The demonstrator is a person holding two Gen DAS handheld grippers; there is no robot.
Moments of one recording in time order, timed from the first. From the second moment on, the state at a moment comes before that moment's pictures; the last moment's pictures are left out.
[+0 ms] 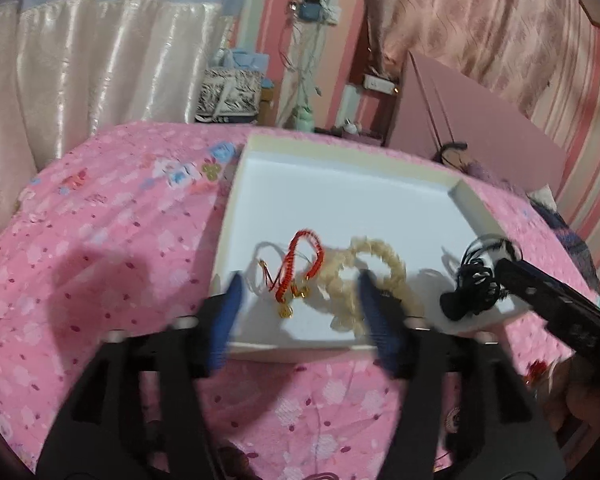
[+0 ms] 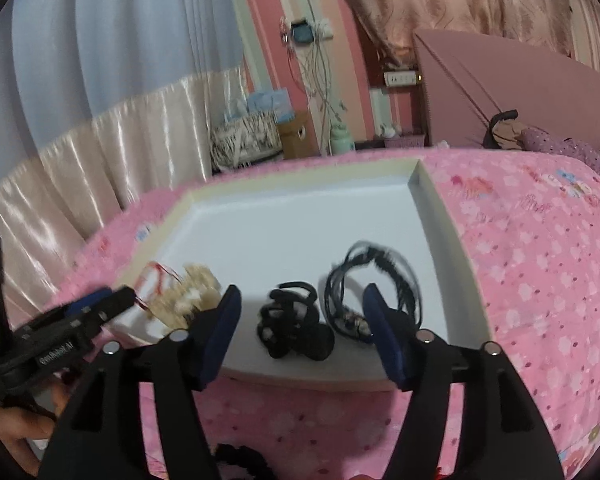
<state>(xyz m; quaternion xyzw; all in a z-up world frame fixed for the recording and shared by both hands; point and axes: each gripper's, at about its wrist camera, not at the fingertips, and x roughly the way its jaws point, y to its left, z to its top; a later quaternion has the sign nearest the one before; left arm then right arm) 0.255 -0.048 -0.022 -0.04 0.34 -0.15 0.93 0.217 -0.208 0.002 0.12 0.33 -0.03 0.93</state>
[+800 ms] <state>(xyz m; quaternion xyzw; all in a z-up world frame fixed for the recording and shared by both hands) 0.093 -0.009 -0.027 0.07 0.29 -0.12 0.95 0.040 -0.264 0.017 0.08 0.31 -0.10 0.94</state>
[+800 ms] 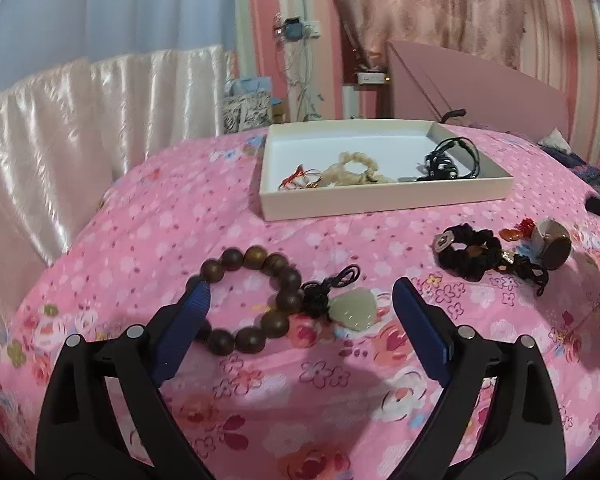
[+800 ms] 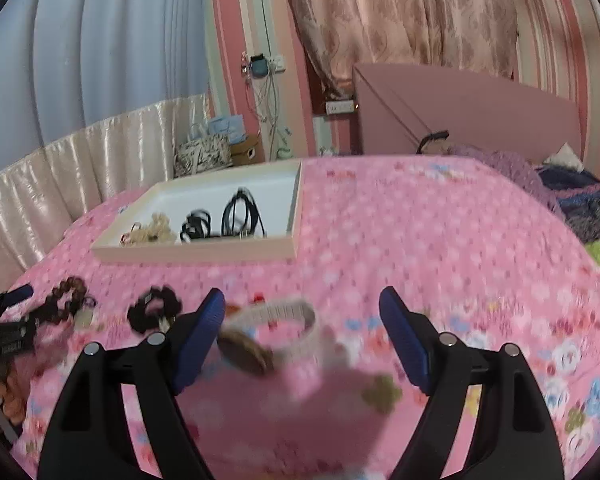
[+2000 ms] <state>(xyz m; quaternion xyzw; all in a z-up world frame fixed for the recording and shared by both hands) 0.105 0.013 -0.043 -0.01 0.36 -0.11 0.92 0.089 -0.187 -0.027 0.07 0.43 -0.01 0.90</state>
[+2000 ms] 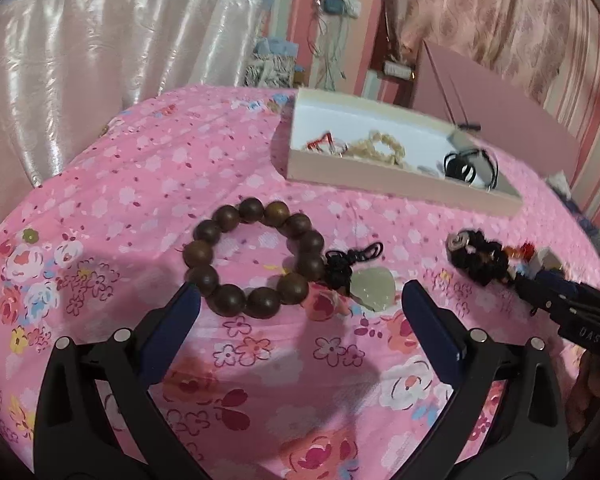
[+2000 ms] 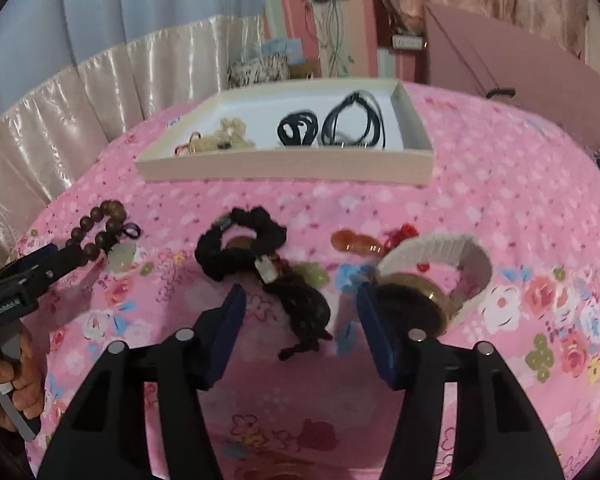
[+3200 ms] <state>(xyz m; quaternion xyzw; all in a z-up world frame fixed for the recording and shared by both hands) 0.147 -0.051 -0.049 0.07 0.38 -0.16 0.91 0.087 -0.190 -0.034 0.09 0.45 0.00 0.89</state>
